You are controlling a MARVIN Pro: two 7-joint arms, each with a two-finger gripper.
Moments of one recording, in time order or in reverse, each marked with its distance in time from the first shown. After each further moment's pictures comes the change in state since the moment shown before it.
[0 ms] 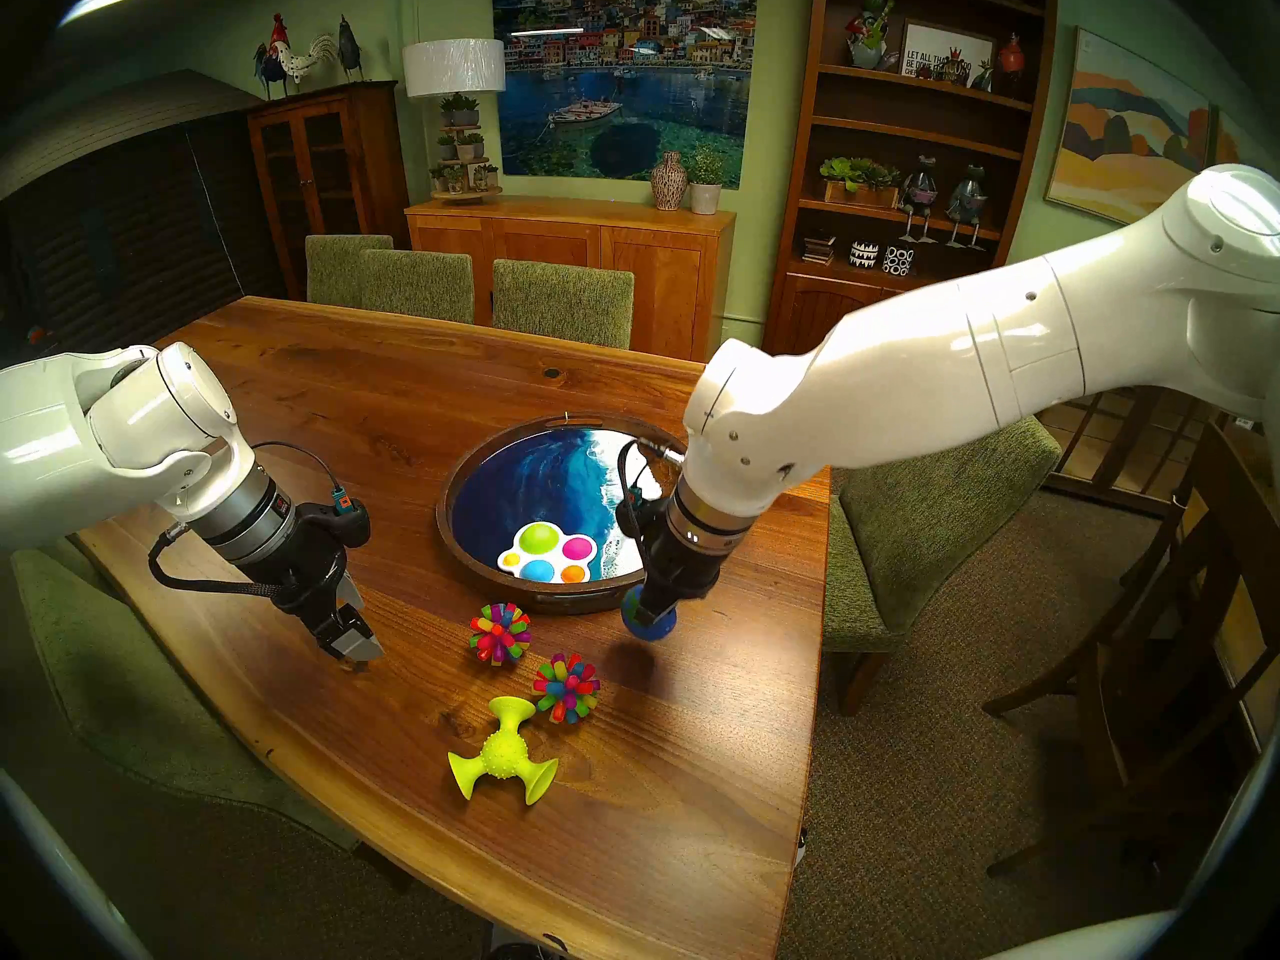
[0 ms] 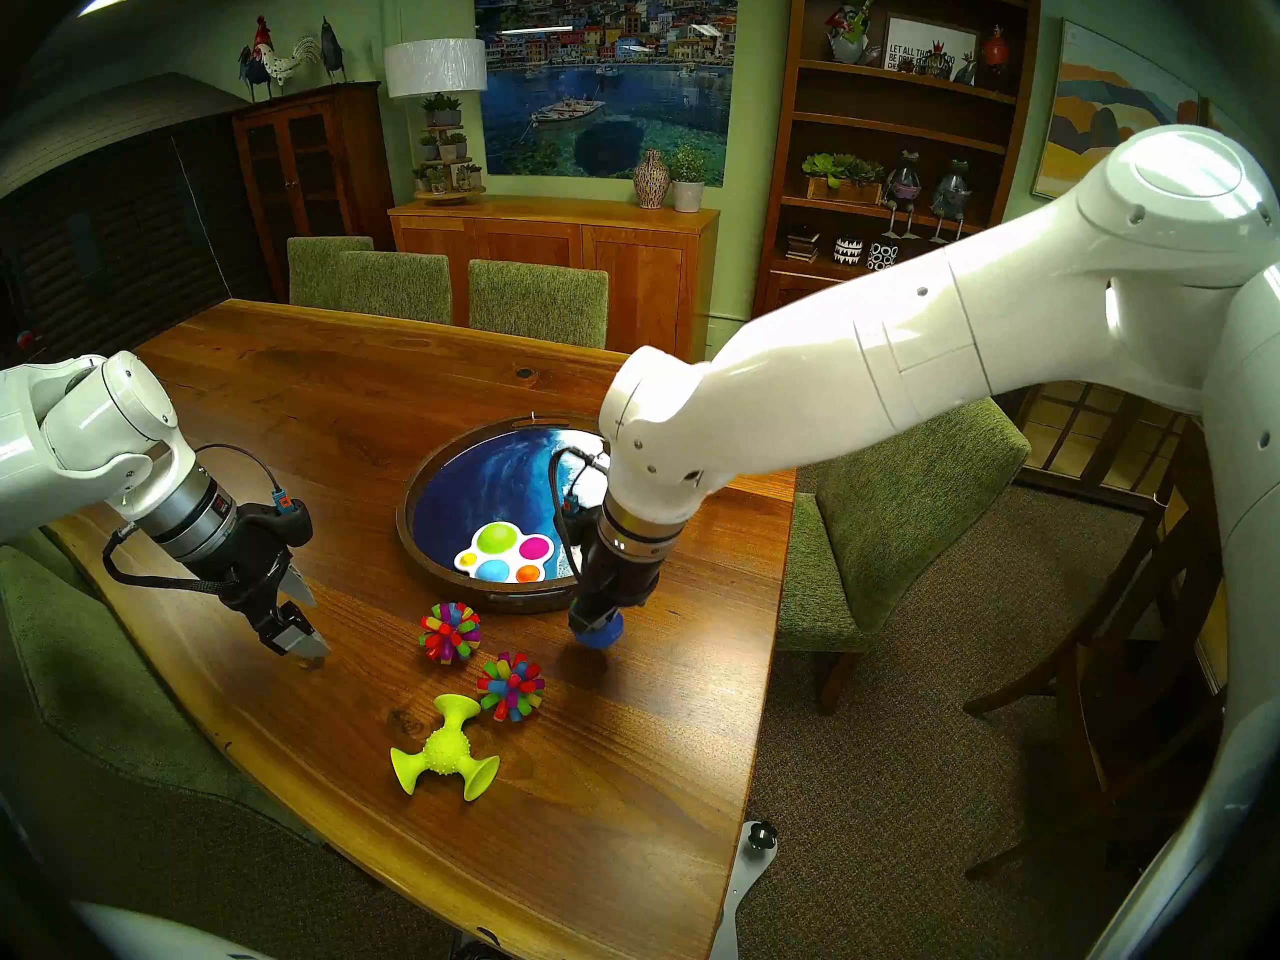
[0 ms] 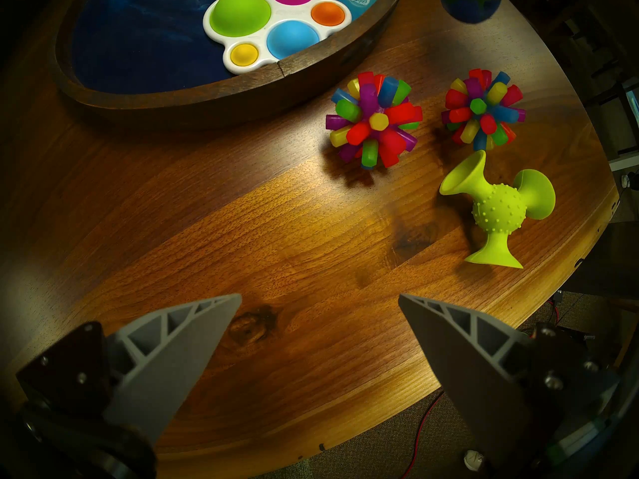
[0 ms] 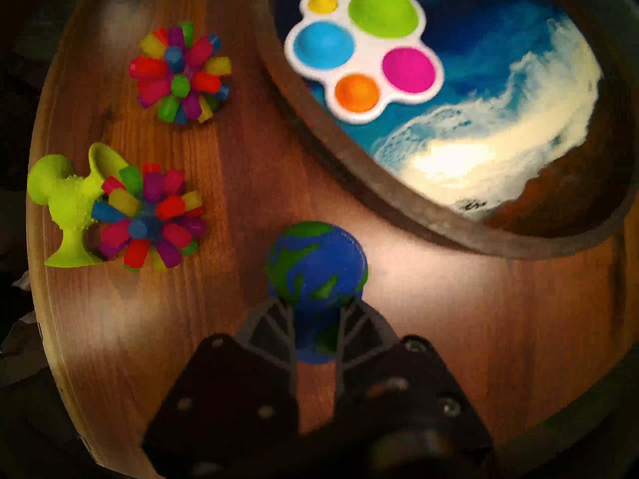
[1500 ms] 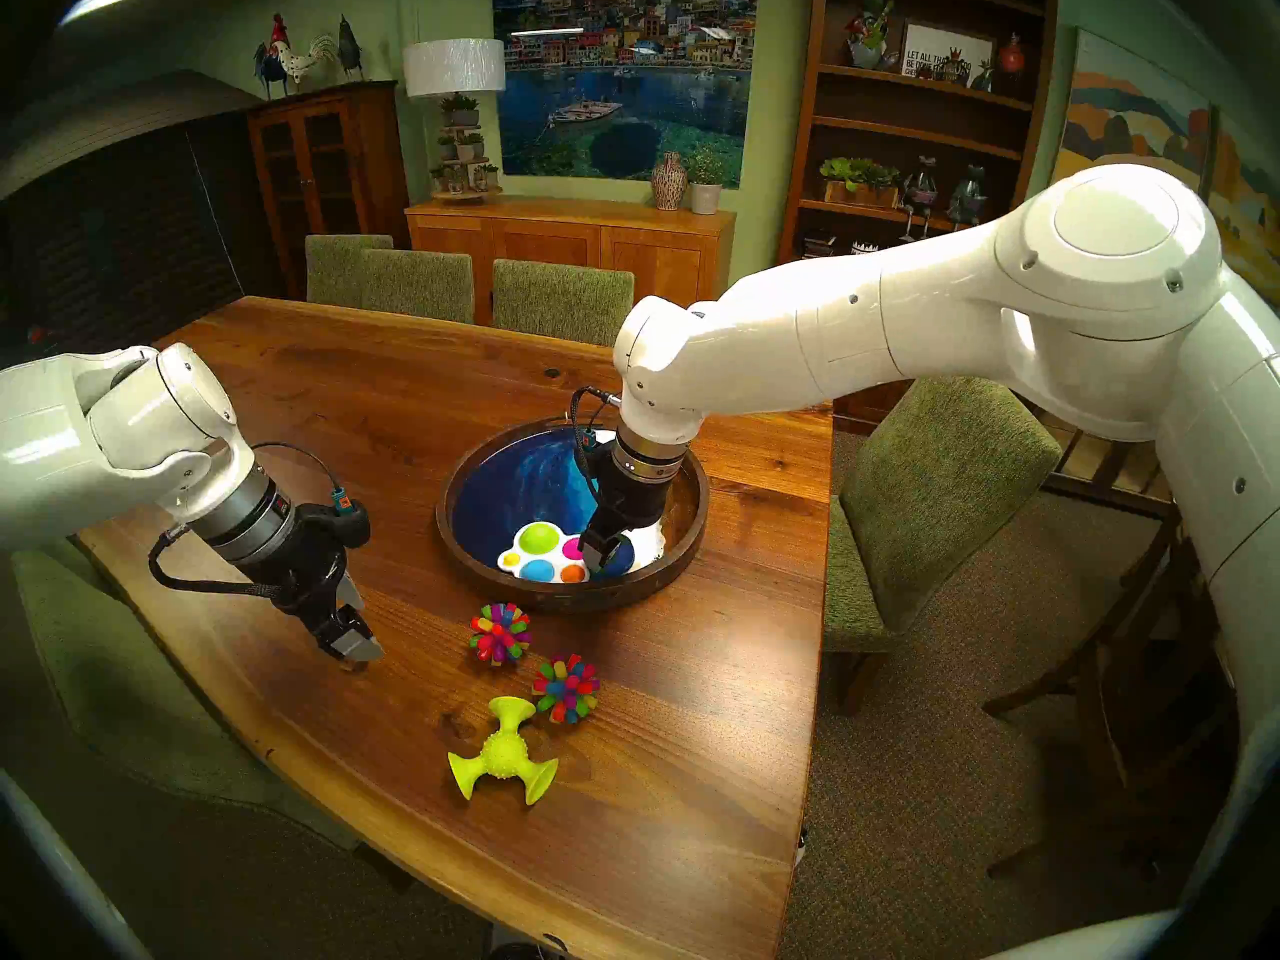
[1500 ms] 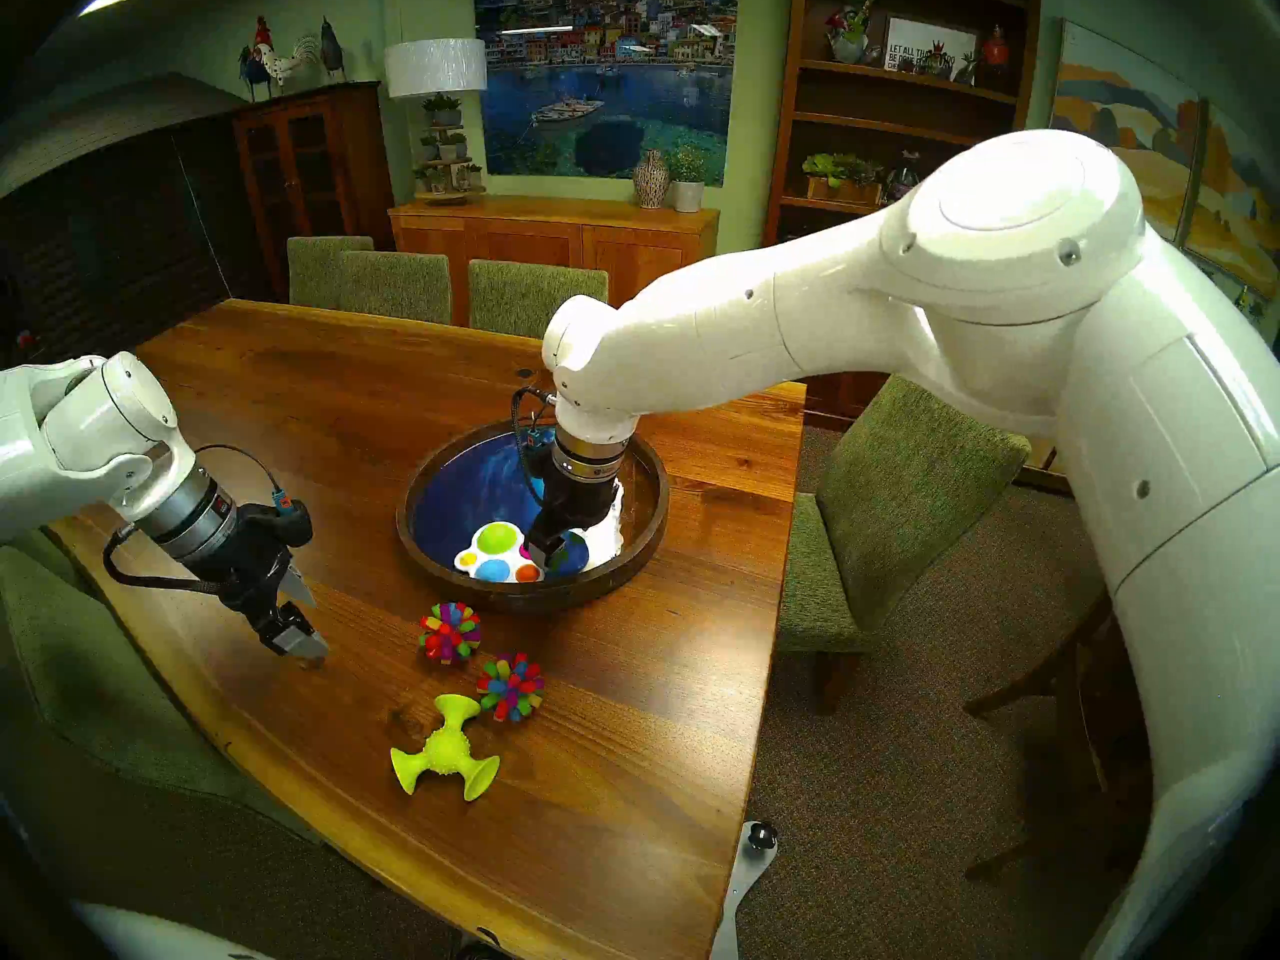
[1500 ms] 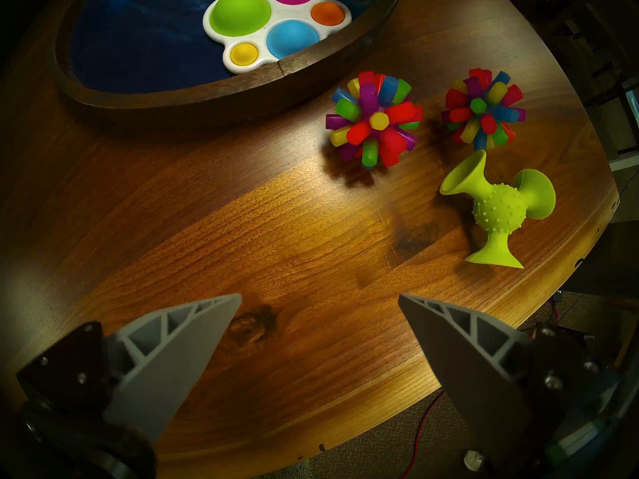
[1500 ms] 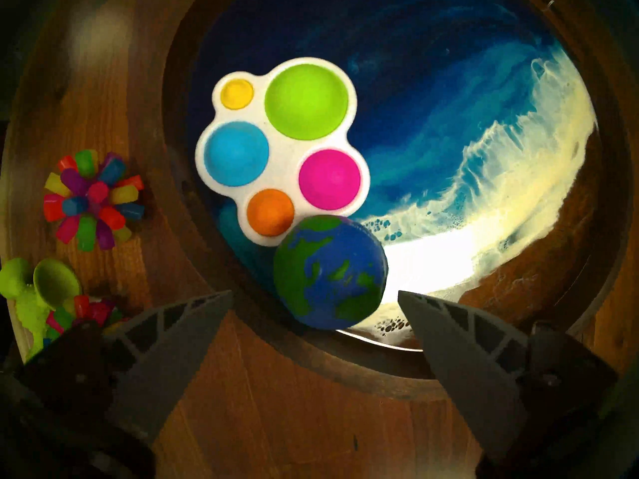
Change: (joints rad) left arm 0.000 0.000 0.001 0.001 -0.001 -0.002 0.000; right arm -0.168 -0.290 0.004 0.513 -0.127 0.102 0.303
